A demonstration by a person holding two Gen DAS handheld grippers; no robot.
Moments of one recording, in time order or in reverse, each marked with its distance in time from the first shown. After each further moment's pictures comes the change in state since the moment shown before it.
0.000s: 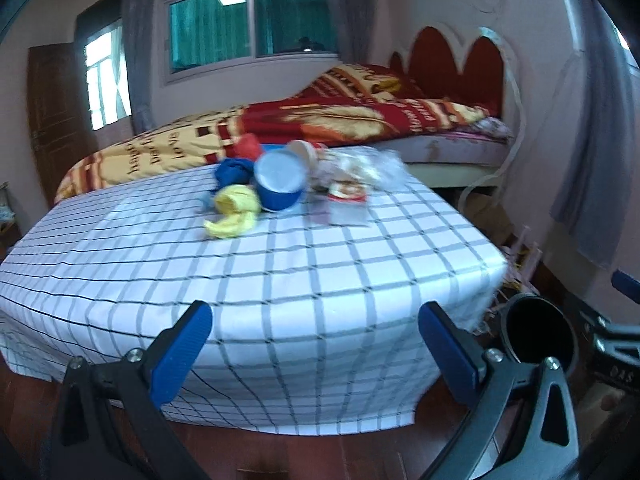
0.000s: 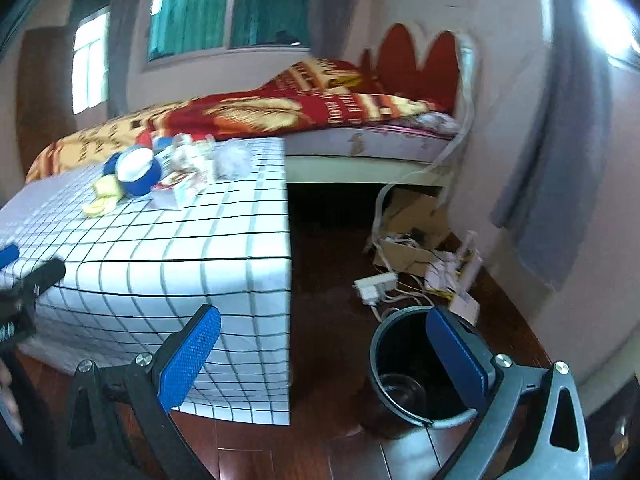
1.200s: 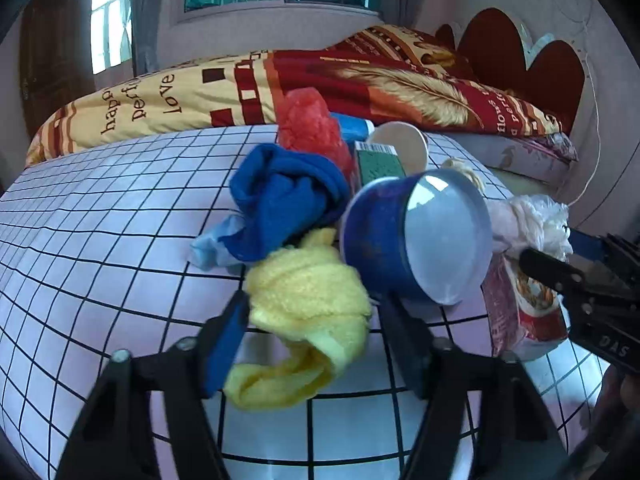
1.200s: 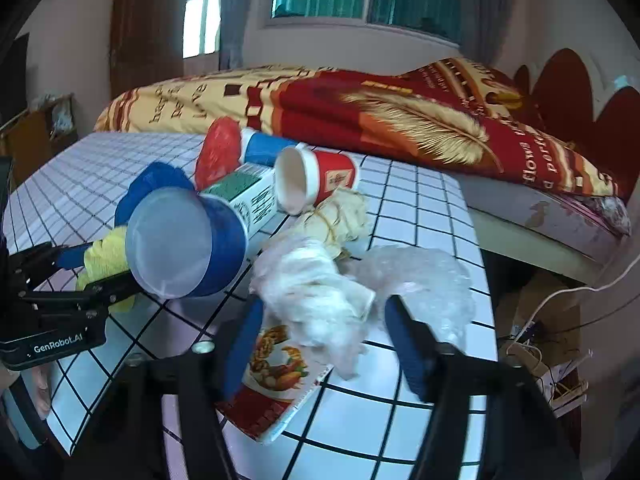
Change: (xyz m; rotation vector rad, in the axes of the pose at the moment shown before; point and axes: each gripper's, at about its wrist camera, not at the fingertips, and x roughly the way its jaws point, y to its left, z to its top) left arm 0.188 0.087 0.090 -0.104 0.185 -0.027; right arm 0.211 0.156 0.161 -0.301 0.073 0.361
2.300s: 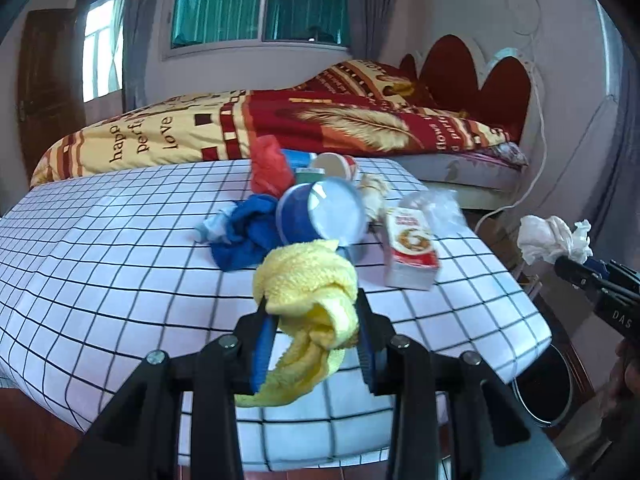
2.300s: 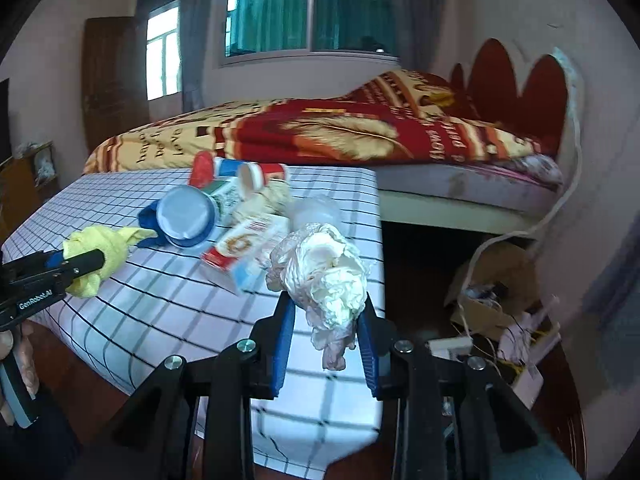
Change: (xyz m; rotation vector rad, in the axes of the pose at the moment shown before) left arm -0.103 -0.029 -0.047 0.045 -0.143 -0.094; right arm -0.156 -0.048 -0.096 0.171 -0.113 -0.117
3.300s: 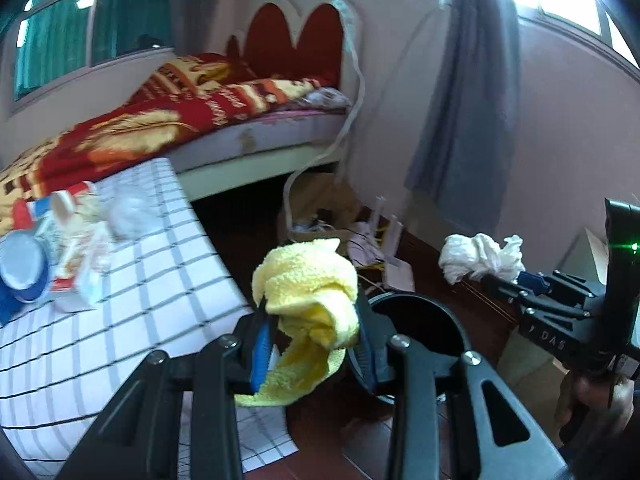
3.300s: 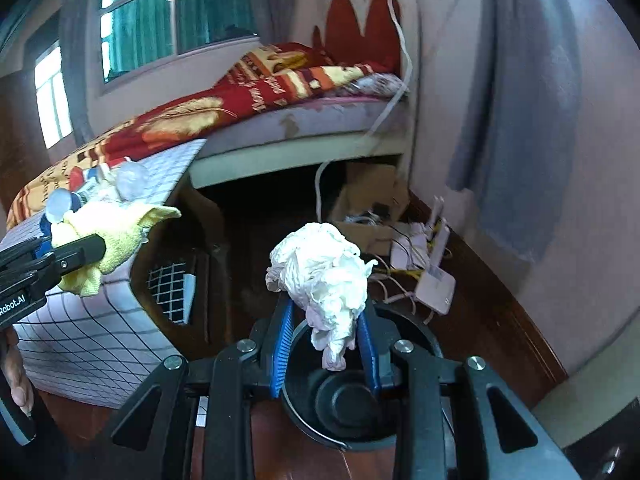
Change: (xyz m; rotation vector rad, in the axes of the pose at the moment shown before) left arm -0.012 -0.248 -0.036 0.323 0.068 -0.431; right arm -0.095 -0.177 -0.130 0.304 0.075 -0.283
